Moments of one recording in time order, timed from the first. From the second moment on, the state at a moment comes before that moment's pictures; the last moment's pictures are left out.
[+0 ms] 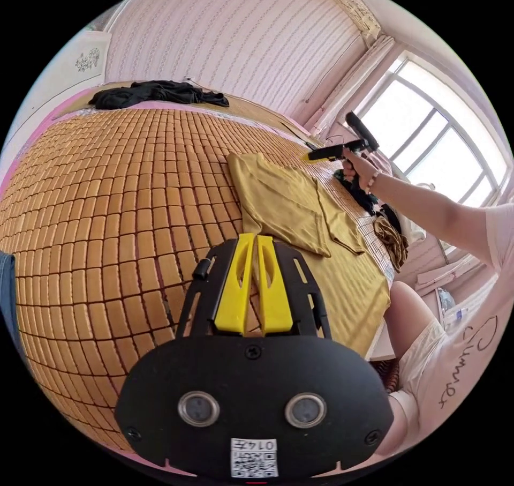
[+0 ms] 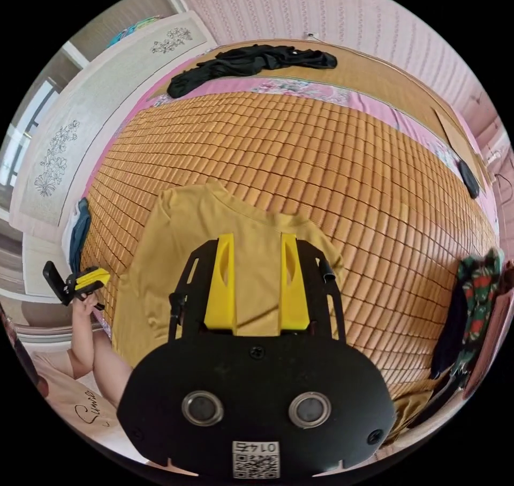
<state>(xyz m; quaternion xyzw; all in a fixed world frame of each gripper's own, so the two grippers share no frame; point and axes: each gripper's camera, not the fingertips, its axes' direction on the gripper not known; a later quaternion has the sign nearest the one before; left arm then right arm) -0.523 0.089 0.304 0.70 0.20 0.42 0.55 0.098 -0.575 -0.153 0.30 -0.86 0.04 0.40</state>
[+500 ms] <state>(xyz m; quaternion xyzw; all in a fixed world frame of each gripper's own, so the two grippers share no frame) -0.430 0.048 0.197 0.70 0.20 0.40 0.56 0.064 -0.582 -0.035 0.23 -0.86 0.08 0.44</state>
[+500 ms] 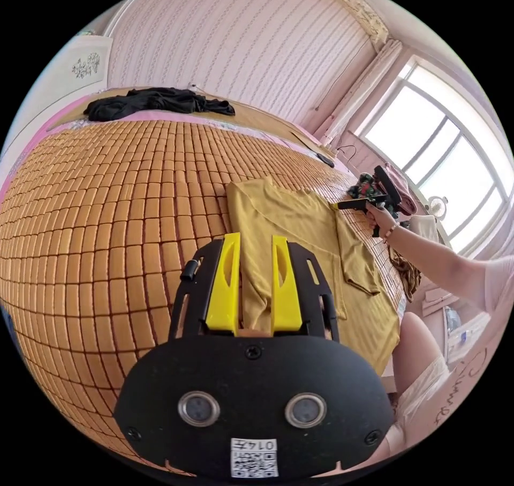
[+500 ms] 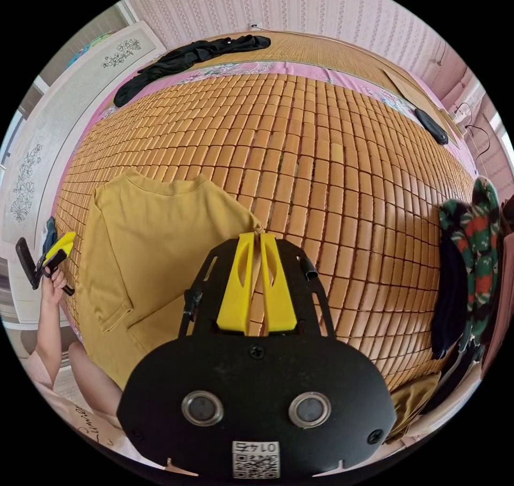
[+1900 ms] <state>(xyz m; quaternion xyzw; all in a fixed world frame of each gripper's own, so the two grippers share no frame) -0.473 0.042 0.361 0.60 0.25 0.38 0.66 0.034 -0.225 0.168 0.23 -0.95 0.06 0.19</state>
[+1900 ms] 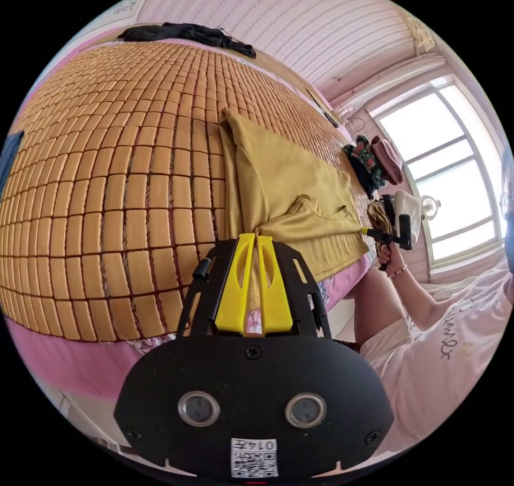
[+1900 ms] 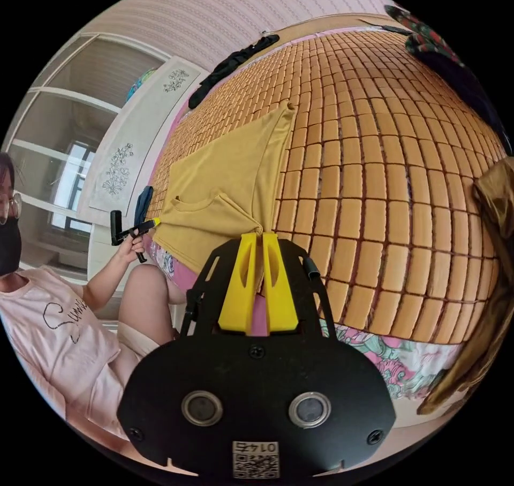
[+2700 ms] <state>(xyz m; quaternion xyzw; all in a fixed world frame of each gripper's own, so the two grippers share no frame) -0.329 0.123 0.376 0.64 0.09 0.46 0.61 0.128 -0.197 0.055 0.41 -0.87 -0.01 0.29</state>
